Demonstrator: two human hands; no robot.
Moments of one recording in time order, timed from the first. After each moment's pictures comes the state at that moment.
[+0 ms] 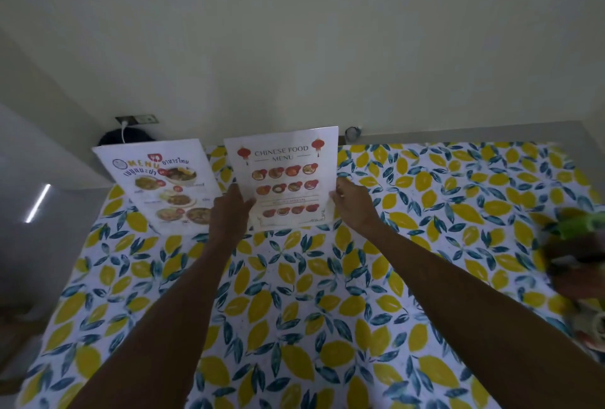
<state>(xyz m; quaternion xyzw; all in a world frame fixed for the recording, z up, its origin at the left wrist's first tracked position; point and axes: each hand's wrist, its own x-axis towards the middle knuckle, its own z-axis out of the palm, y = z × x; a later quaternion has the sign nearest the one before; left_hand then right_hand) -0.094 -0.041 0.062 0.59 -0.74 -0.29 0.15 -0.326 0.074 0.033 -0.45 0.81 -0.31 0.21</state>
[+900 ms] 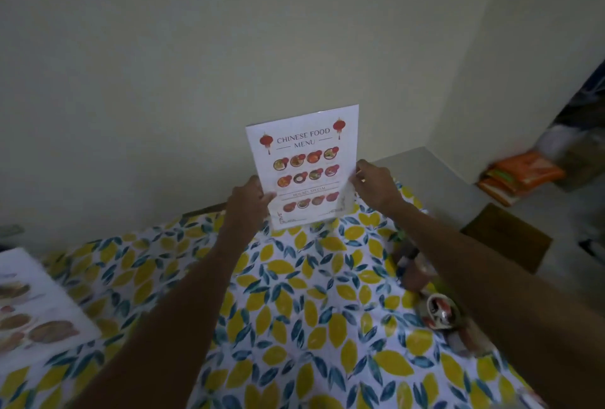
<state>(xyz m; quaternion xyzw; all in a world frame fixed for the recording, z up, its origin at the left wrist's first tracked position) -0.383 0.097 0.175 0.34 -0.86 -0.31 0.22 -0.596 0.280 0.171 -0.36 0.89 -0.29 0.00</state>
